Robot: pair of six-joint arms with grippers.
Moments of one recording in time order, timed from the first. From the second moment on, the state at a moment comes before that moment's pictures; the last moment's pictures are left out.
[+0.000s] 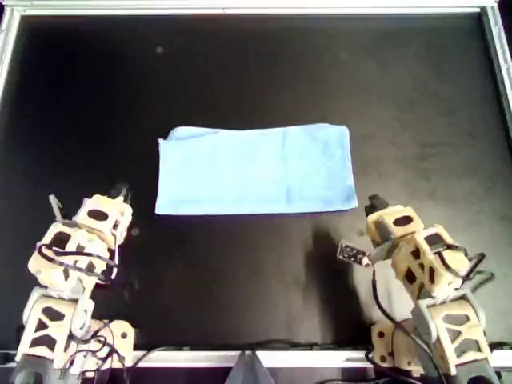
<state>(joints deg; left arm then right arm) -9.0 177.5 173.6 7.7 10.4 6.9 16.5 176.5 172.2 27.2 1.2 6.4</state>
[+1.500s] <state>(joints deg) -9.0 177.3 173.6 7.7 10.4 6.9 17.1 94.8 128.3 27.0 1.1 3.5</state>
